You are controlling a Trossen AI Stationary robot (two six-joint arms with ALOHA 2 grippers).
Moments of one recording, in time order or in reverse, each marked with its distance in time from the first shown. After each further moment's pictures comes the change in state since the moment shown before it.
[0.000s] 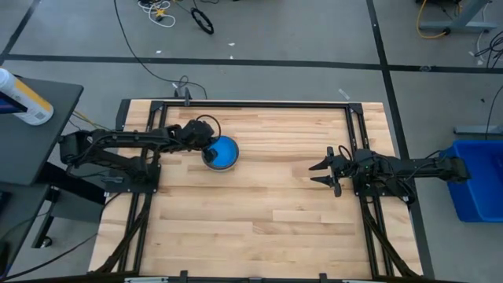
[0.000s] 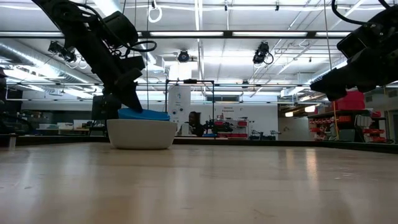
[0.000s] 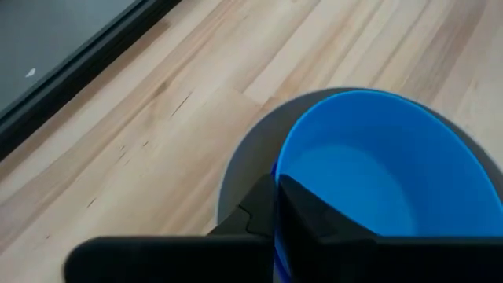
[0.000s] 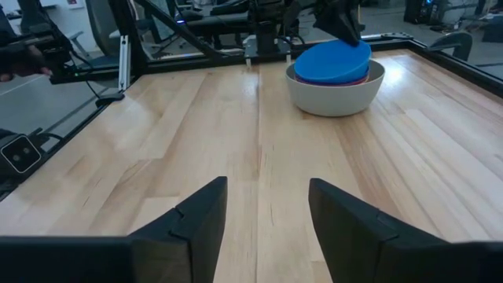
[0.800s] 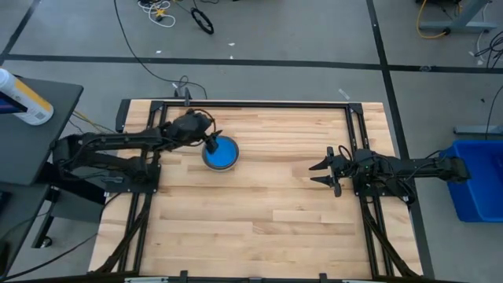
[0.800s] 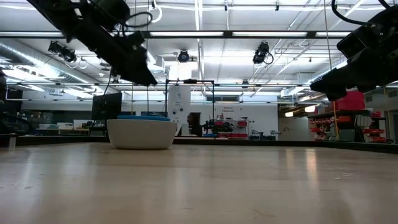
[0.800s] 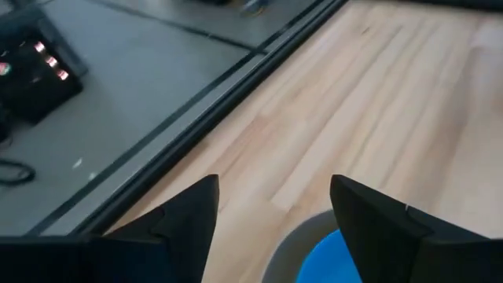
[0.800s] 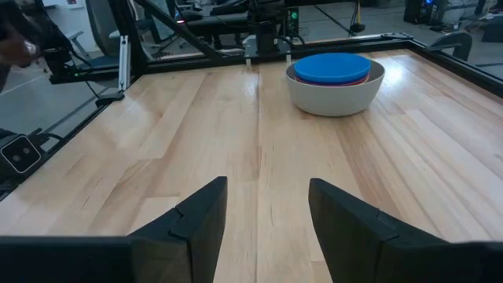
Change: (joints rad) left arm -0.002 -0.091 0.000 0.205 -0.106 0.137; right arm 0.000 0.000 0.000 0.000 0.000 0.000
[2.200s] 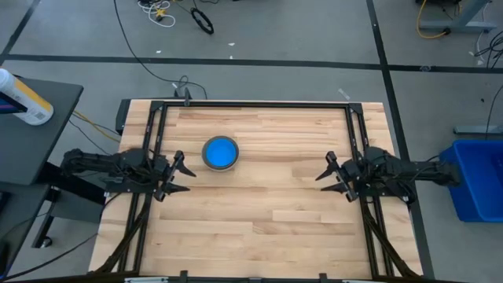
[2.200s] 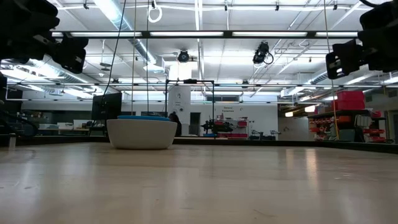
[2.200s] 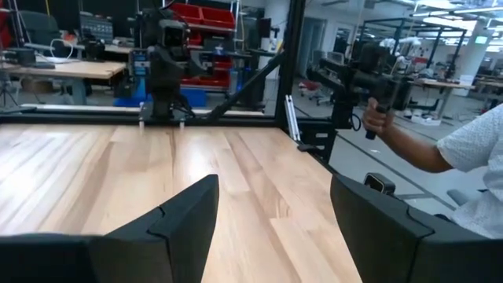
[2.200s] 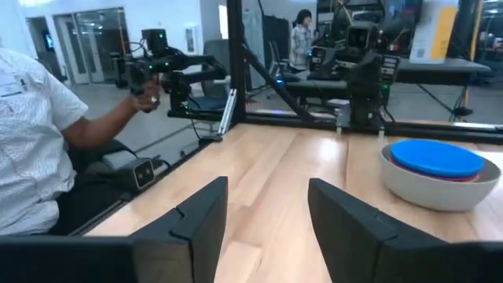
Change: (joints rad) left arm -0.459 -1.116 -0.554 -0.040 0.515 -0.078; right arm -0.014 -0.150 -0.001 0.063 -0.330 -0.068
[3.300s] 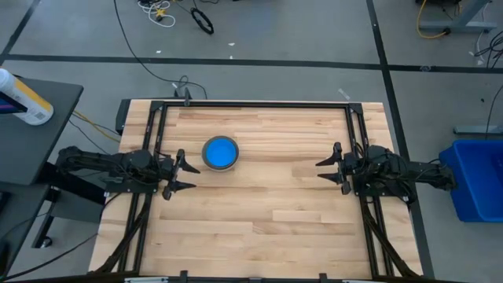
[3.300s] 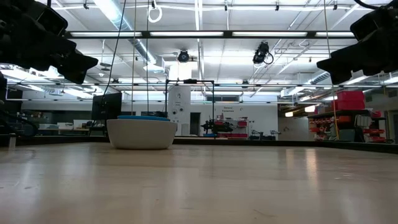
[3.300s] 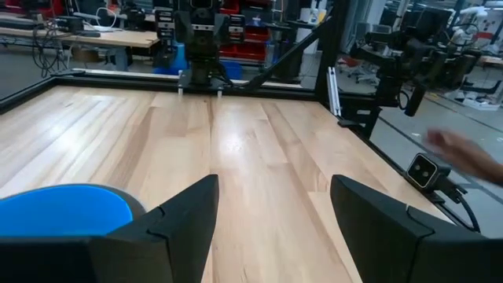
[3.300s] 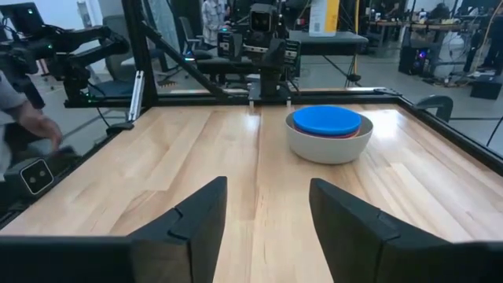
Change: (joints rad) left arm 0.000 0.106 -0.004 0.007 -0.121 0.001; right arm -0.021 -0.112 0.066 -0.272 0.289 -0.003
